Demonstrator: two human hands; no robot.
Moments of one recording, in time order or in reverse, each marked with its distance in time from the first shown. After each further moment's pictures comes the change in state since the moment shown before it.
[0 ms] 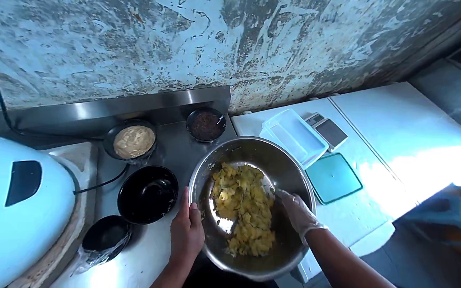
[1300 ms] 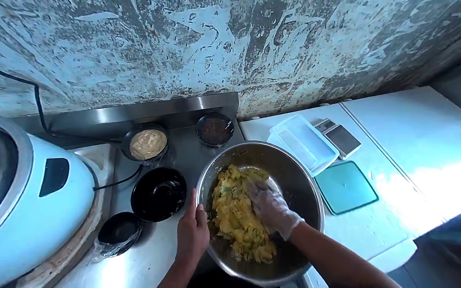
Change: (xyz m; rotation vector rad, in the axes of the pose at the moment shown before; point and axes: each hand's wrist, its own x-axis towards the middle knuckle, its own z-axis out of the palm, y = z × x) left_hand 0.002 0.001 -0.002 0.022 -0.009 -0.032; right_hand 0.024 -0.025 0.063 -1.210 -0.288 -0.799
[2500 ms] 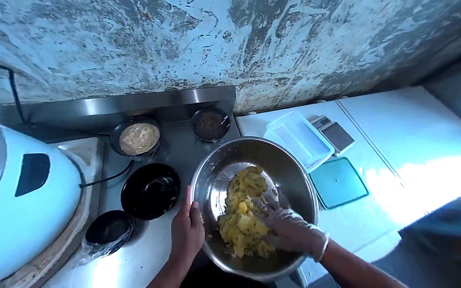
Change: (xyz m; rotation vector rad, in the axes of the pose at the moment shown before) left_hand 0.000 -0.003 0.003 -0.077 0.026 0.041; right_hand -0.075 0.018 -0.014 0.074 -0.200 -0.212
